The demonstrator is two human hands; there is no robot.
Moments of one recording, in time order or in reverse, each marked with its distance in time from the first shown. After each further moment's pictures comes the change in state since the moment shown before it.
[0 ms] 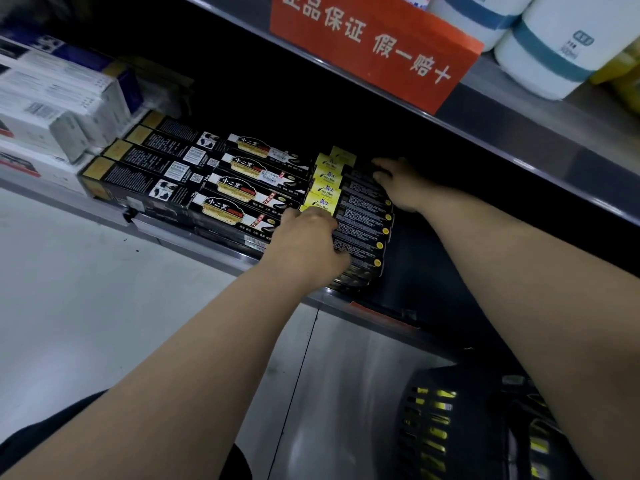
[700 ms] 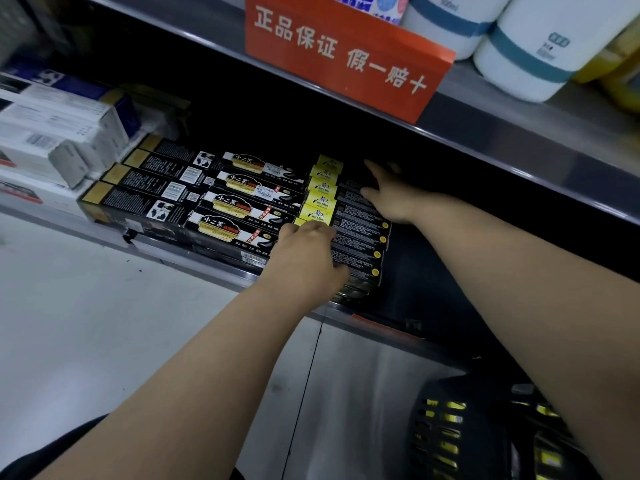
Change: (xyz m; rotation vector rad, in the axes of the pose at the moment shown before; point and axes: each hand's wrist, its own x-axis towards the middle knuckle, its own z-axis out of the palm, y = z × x) left_hand -0.001 0.008 0.002 0.019 0.046 0.004; right_hand -0.015 -0.015 -0.003 -0.061 -0.056 0.003
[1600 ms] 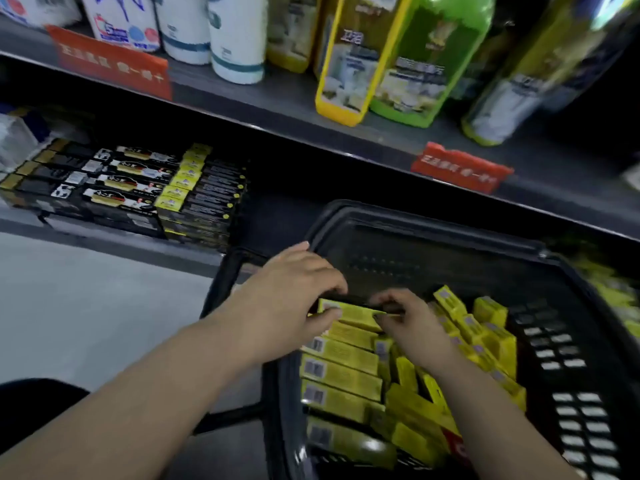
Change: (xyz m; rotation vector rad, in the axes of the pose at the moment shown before) left_hand -0.163 0.204 0.046 0.101 0.021 0.660; right_hand -0.345 0.219 0.008 0.464 0.232 -0.023
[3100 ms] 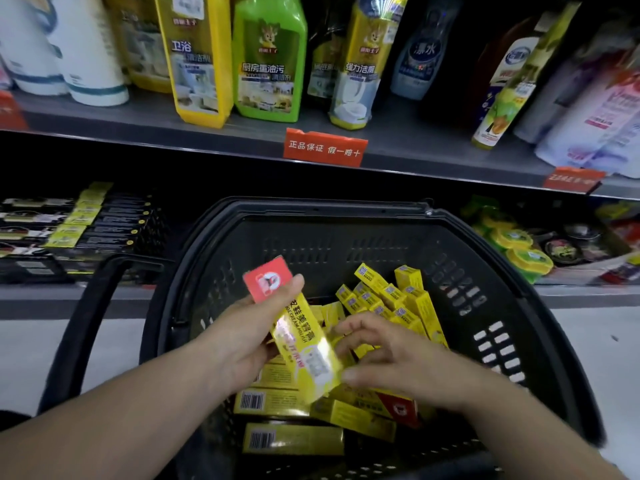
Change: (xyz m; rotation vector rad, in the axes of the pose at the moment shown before) left_hand 0.021 0.087 0.081 -1.411 0.046 -0.970; right_hand -0.122 0.015 -0.074 0.356 -0.359 0.148
